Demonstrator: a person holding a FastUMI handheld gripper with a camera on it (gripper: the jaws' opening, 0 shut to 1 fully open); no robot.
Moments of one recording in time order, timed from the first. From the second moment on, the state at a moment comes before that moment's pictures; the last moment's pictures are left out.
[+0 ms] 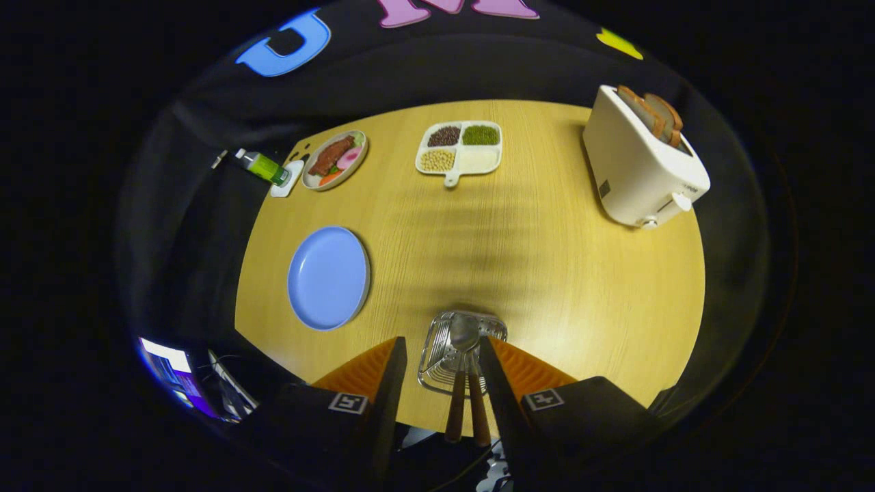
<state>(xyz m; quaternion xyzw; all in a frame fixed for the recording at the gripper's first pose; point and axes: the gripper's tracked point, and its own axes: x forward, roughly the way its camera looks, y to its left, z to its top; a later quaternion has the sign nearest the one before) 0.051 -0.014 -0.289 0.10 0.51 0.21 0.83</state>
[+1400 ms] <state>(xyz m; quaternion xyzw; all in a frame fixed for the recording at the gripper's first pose) 0.022 -0.083 -0.078 0.09 0.08 0.20 0.97</state>
